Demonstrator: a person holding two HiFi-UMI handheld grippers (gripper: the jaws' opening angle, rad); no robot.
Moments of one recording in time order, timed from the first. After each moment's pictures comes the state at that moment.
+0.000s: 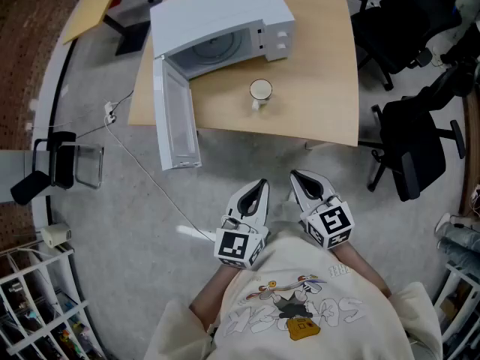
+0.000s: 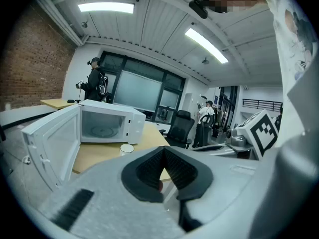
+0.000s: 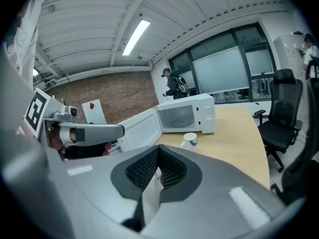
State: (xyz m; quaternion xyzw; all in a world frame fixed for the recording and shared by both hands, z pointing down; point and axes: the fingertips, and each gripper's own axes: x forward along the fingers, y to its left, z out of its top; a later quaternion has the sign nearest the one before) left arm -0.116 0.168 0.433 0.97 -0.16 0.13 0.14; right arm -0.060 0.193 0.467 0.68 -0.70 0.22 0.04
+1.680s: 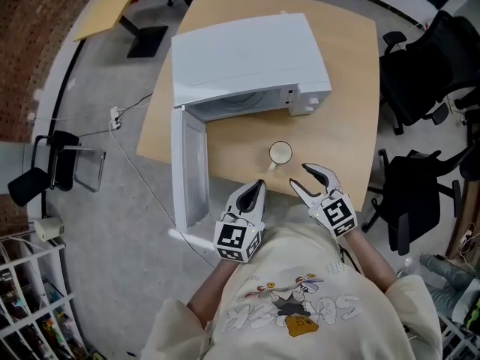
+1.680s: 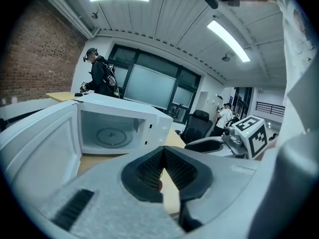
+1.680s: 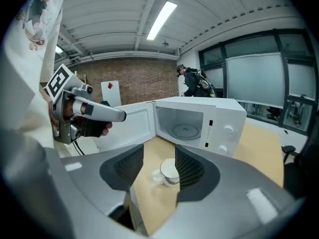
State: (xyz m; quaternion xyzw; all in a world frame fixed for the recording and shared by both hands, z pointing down) left arm -0.031 -0.013 0.448 0.95 -0.20 0.15 0.19; right arm 0.046 0.018 0.481 0.58 -0.78 0.17 0.16
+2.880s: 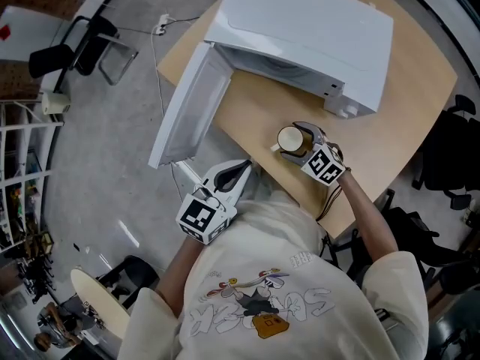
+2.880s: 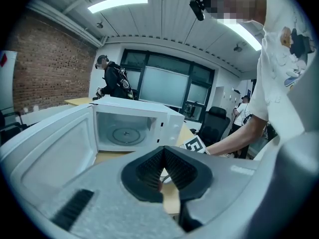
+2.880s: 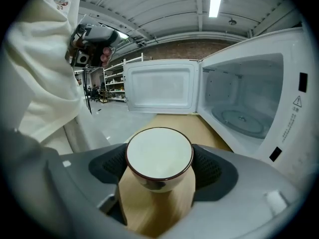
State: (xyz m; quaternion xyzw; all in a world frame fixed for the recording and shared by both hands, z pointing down) left arm -0.025 -0.012 0.459 0.92 -0.30 0.17 0.18; right arm 0.043 -0.059 0.646 0.22 -0.93 0.07 0.28
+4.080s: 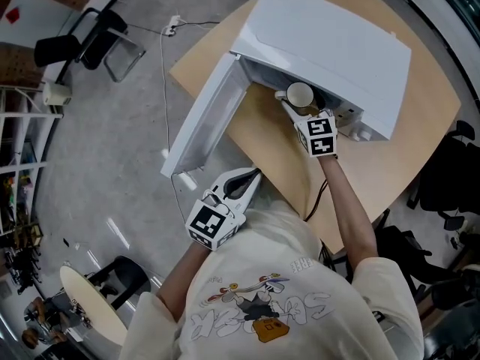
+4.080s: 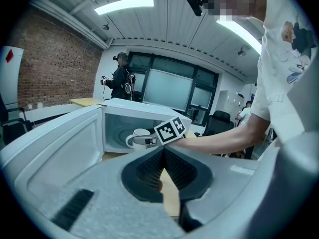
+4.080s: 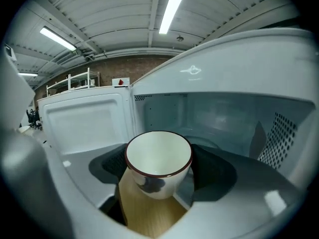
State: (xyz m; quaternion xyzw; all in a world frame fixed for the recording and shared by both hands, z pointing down) left arm -0.044 -0.036 0.451 0.92 -0.32 0.15 0.19; right arm 0.047 -0.245 0.567 0.49 -0.84 0.13 0.17
